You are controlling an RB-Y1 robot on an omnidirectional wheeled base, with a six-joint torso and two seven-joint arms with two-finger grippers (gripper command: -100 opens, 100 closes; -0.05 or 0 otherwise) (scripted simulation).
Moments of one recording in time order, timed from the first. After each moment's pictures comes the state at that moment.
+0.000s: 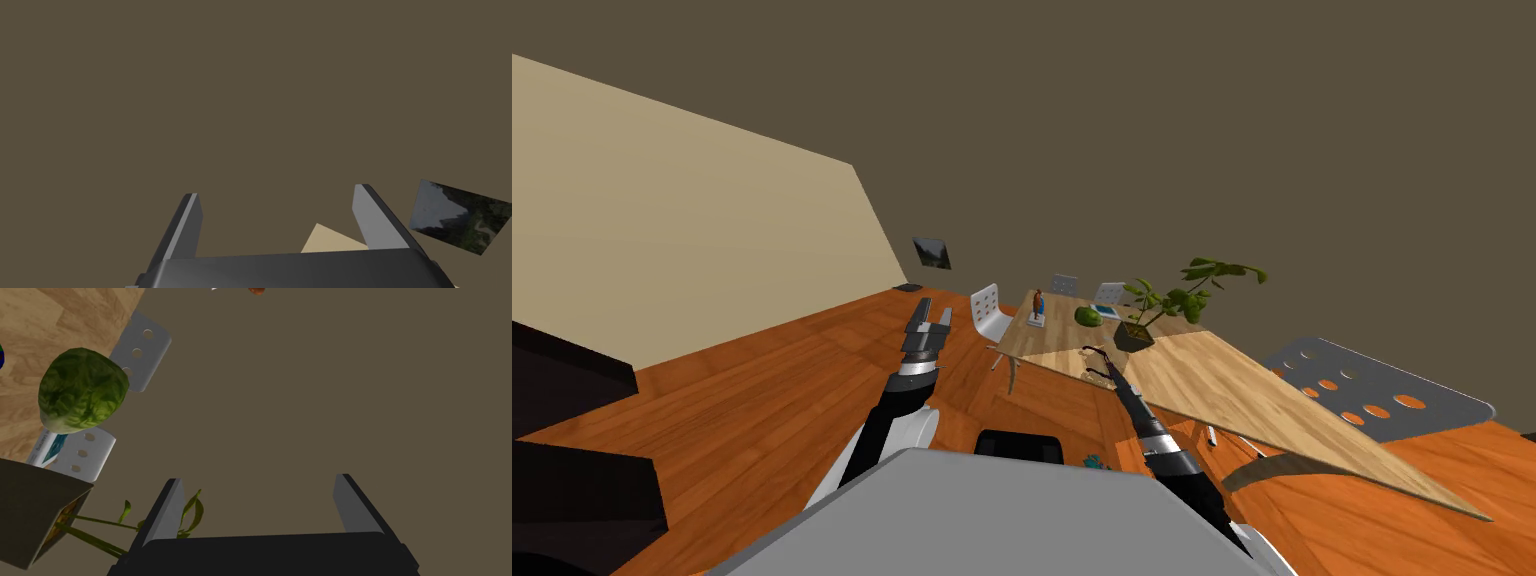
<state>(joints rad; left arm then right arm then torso) 0.54 0.04 -0.05 -2.28 0.02 -0.47 0.04 0.75 -0.39 -0.01 -2.00 0.17 -0.47 0.07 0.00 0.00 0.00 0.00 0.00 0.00</state>
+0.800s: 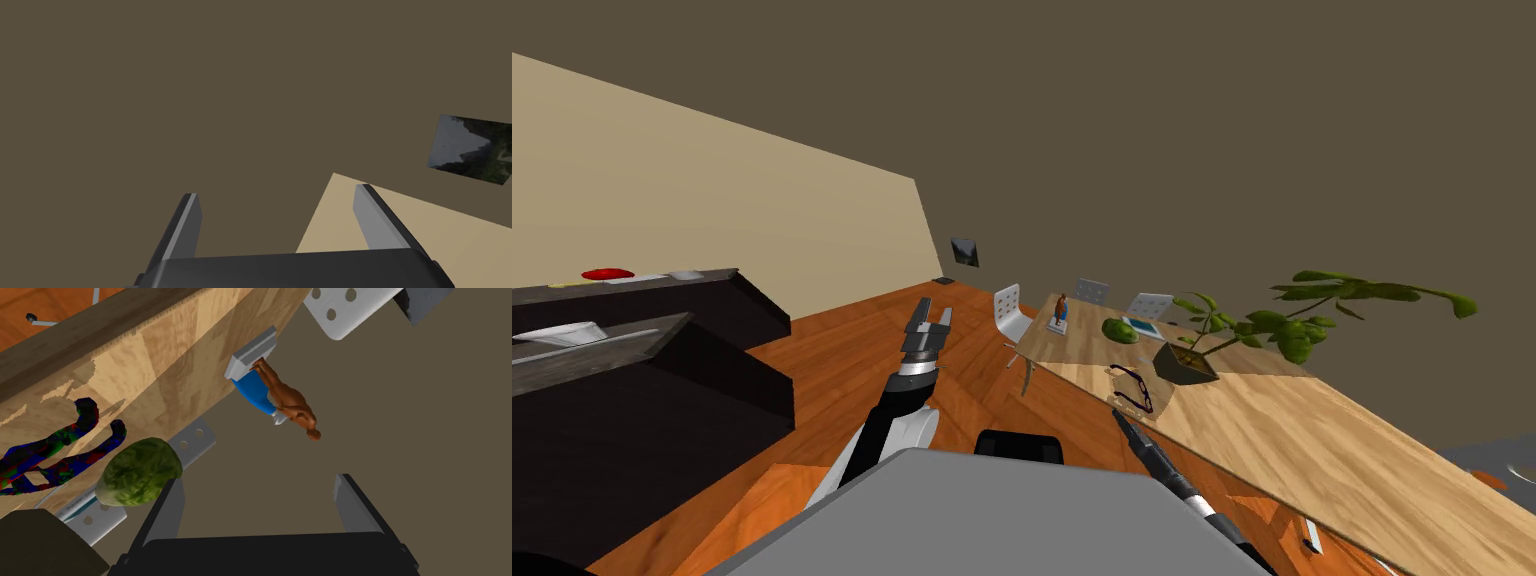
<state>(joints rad) 0.54 0.04 -0.05 -2.28 0.02 -0.47 0.04 0.88 -0.55 0.01 -1.83 0.29 -0.41 0.14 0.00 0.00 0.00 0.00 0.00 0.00</state>
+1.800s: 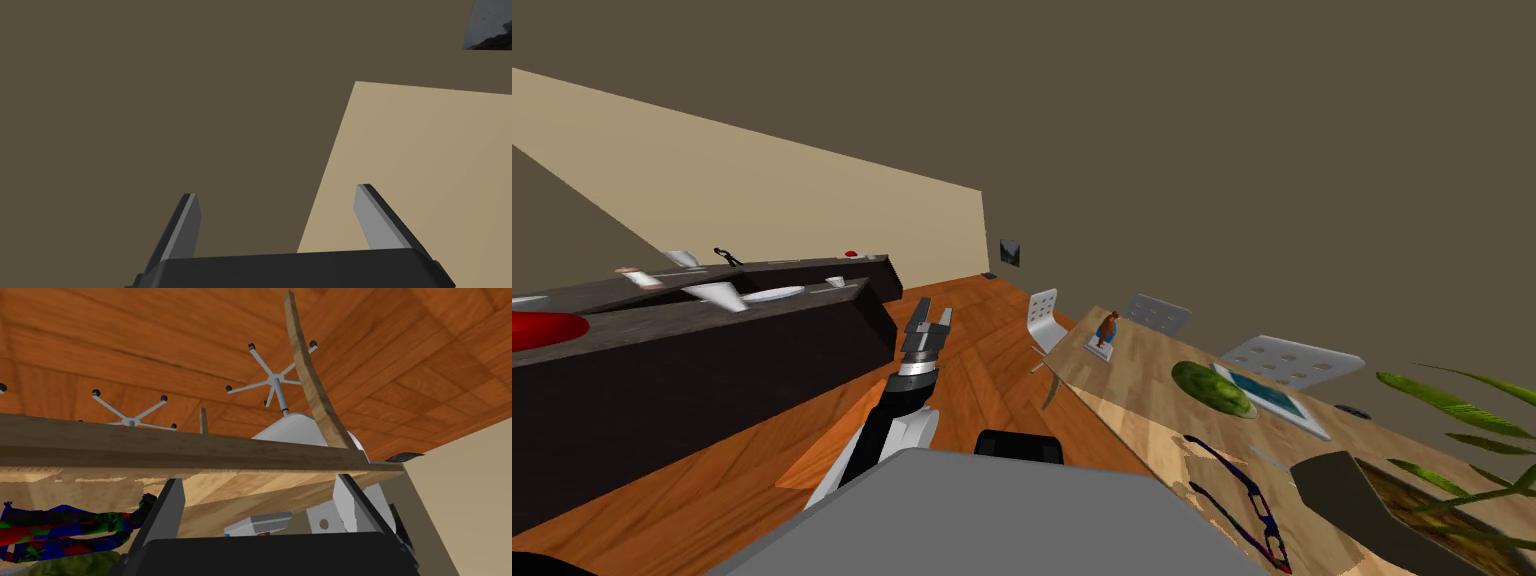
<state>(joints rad) 0.54 0.04 -0.05 -2.28 0.02 -0.47 0.04 1.06 -0.73 0.07 -1.56 0.51 -0.32 0.24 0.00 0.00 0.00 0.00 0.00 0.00</state>
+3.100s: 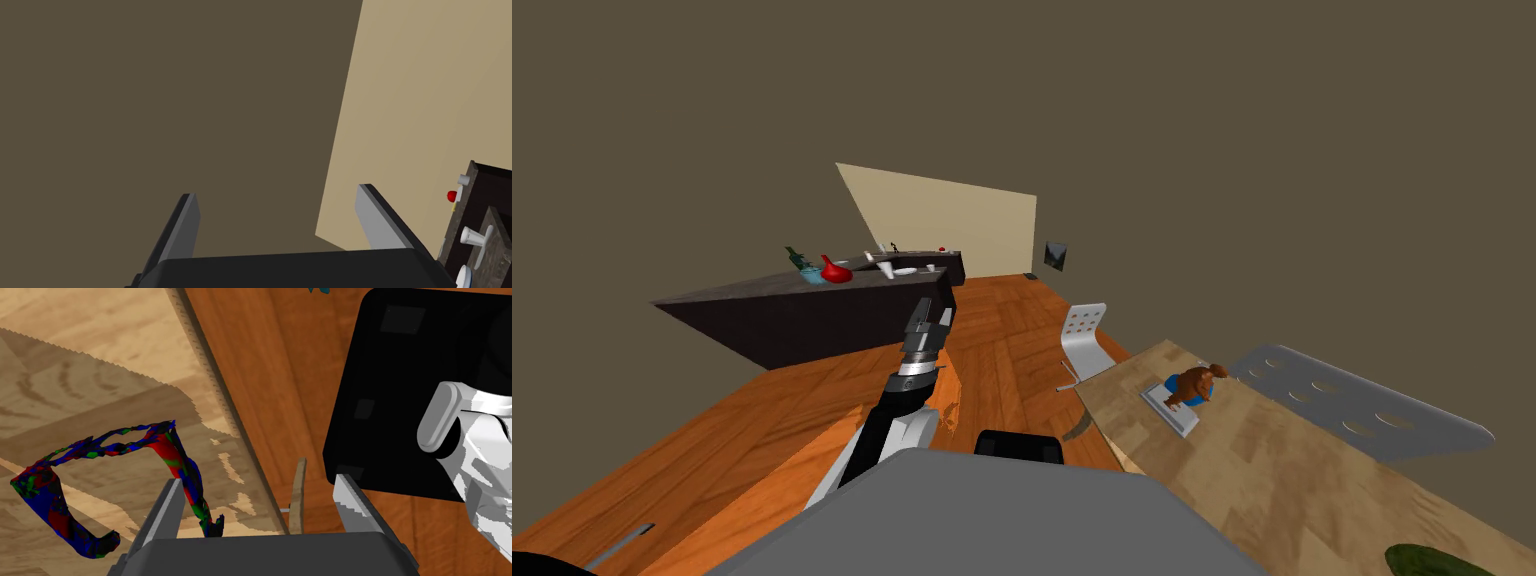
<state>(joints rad) 0.54 0.04 -0.05 -2.28 0.02 -0.47 0.04 1.24 -0.88 0.14 -1.28 0.76 -0.23 0.33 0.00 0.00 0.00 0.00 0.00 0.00</state>
